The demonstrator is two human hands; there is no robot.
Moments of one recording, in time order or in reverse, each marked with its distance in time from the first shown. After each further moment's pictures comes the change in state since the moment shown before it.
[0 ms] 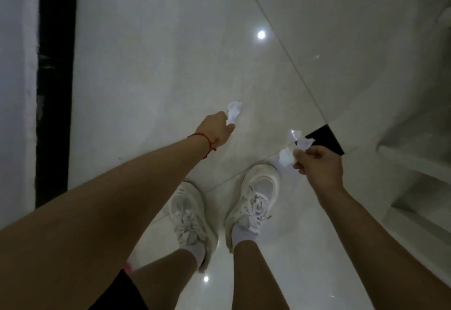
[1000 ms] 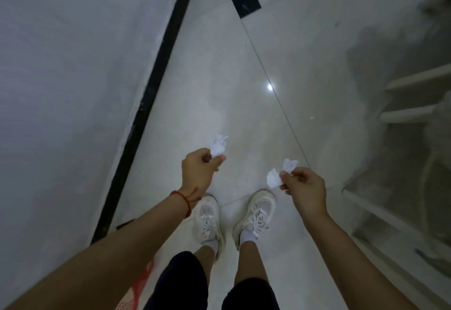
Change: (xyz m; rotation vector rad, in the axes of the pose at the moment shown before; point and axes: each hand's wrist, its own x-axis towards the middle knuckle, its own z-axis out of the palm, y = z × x) left_hand -0.237 0.014 -0.151 -0.727 0.562 0.014; right_hand -0.185 -0.169 -0.037 0.055 -0.099 -0.175
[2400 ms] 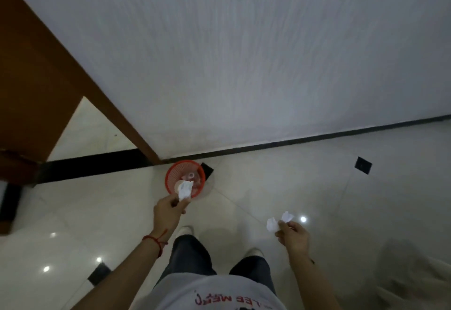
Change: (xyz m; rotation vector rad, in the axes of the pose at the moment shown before) left_hand -0.577 -0.103 -0.242 -0.607 0.829 -0.417; right_hand -0.415 0.011 -0.034 -0.530 -0.462 -0.322
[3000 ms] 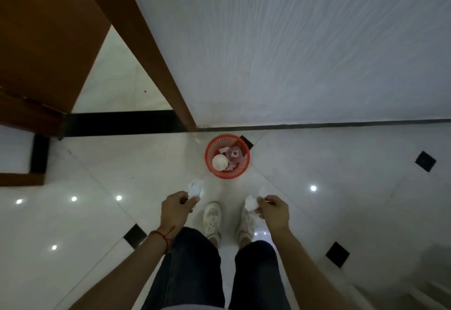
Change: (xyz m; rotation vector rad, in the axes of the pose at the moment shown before) left_hand 0.131 -0.123 -0.130 0.007 -0.067 -0.281; right_hand -0.041 -0.013 0.289 -0.268 -0.207 0.033
